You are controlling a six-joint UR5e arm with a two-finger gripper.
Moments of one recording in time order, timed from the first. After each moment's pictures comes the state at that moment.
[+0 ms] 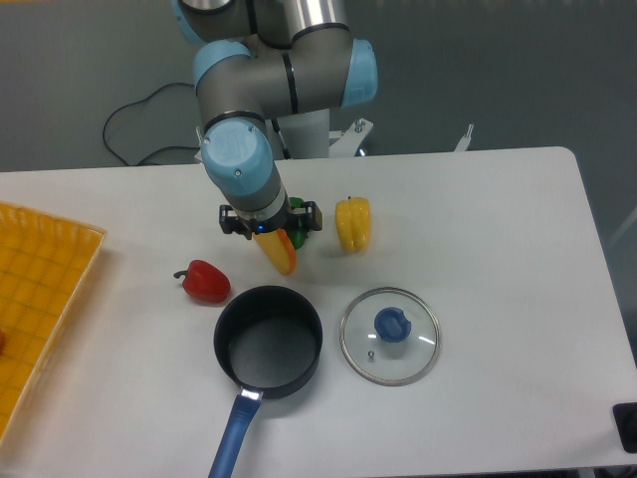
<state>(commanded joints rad) 2.27 -1.80 -1.79 -1.31 1.69 0.21</state>
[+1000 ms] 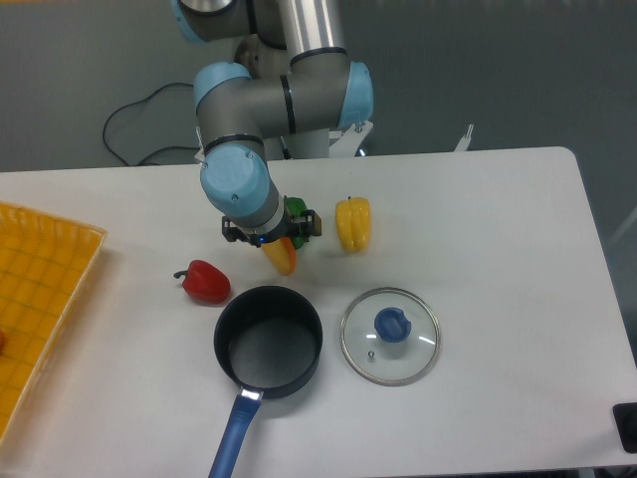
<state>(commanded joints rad) 2.25 -1.84 -1.80 -1.31 1.72 0.16</state>
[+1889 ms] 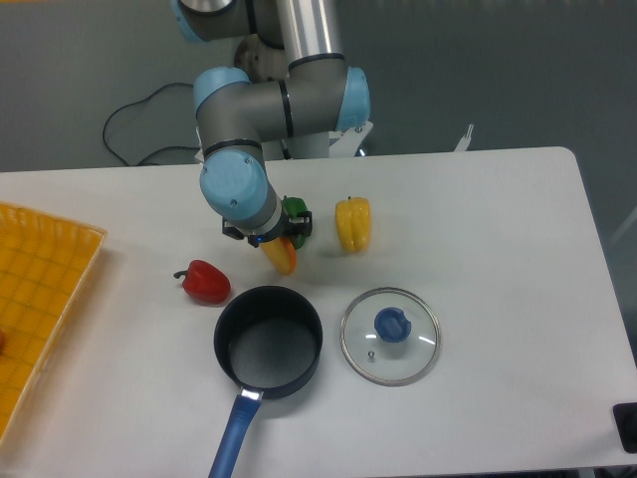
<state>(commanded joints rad) 2.24 -1.84 -1.81 -1.31 1.72 0.17</state>
